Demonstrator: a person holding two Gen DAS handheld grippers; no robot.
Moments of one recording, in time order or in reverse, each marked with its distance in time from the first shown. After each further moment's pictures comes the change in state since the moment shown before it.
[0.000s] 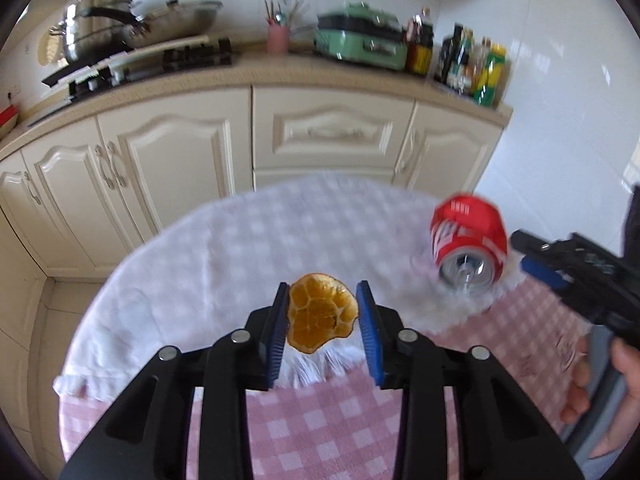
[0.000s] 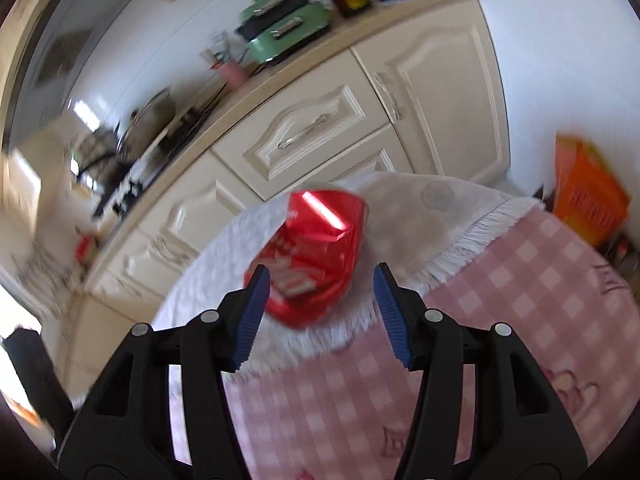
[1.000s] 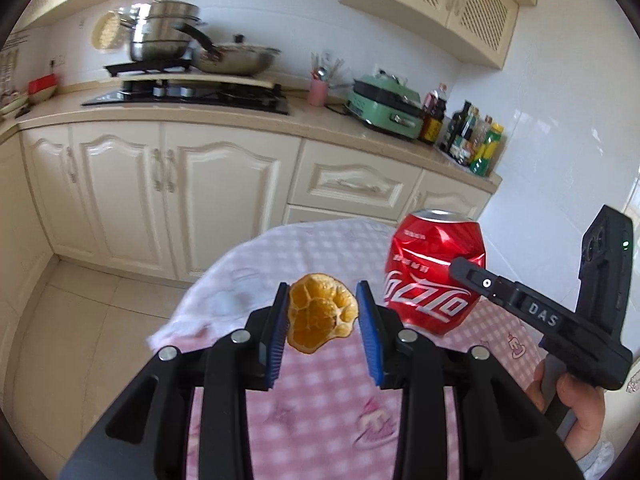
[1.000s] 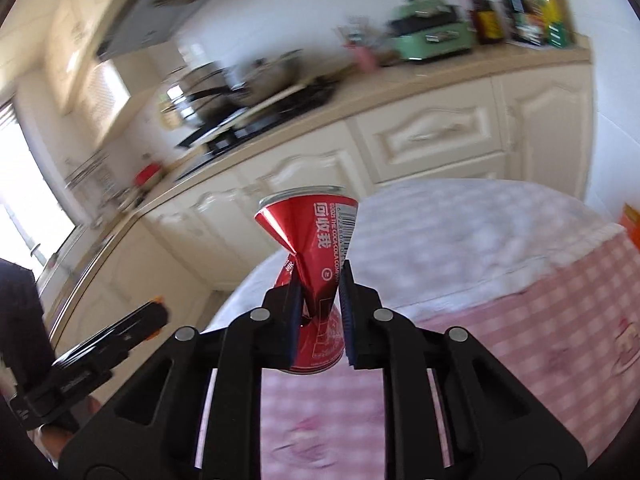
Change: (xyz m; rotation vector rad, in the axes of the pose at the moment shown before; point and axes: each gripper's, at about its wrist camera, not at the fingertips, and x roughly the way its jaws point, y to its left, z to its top) left arm -0.154 0.092 -0.050 -0.150 -0.164 -0.037; right arm -0.064 0.179 -0.107 -0.418 0.026 0.238
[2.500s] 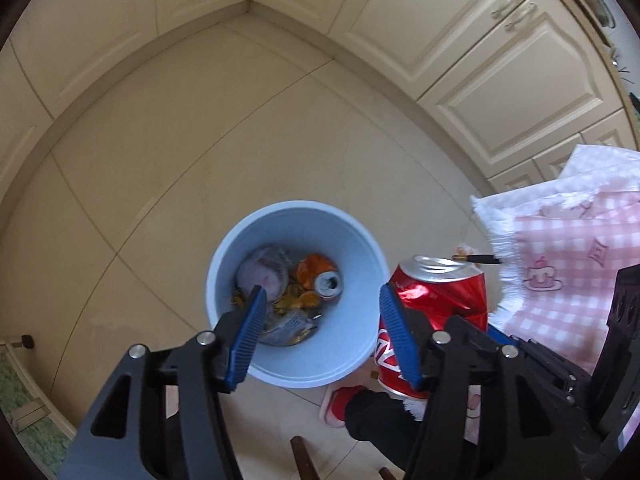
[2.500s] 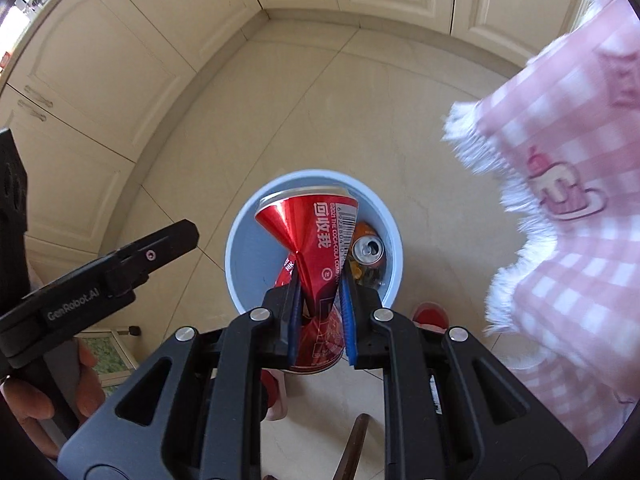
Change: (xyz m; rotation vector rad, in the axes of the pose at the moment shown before) left arm 0.022 0.432 -0.340 -0.636 0.450 0.364; right arm 0.324 0.226 -0.417 -0.336 0.818 -0.006
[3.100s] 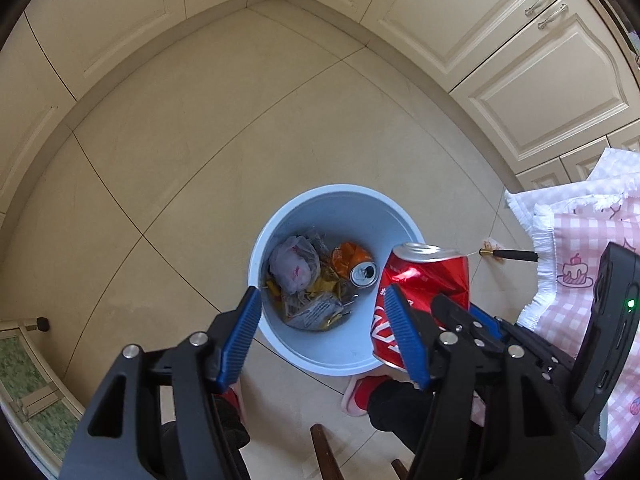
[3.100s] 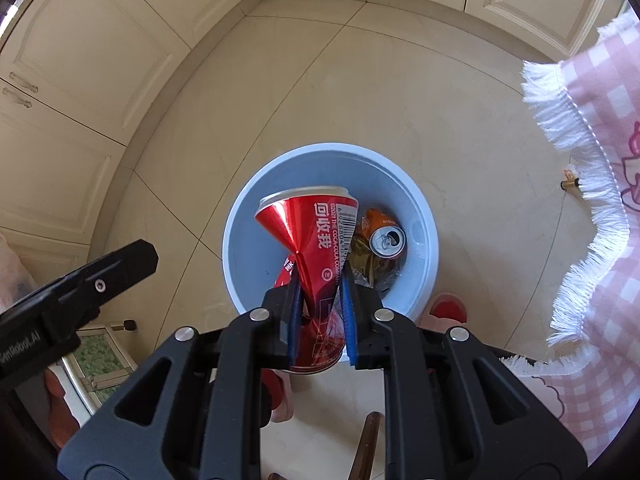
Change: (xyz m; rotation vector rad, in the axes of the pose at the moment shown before) left arm 0.004 0.031 -0.003 -0.036 0.051 0.069; right arm 0.040 0.015 0.003 -0.001 0.051 -0.035
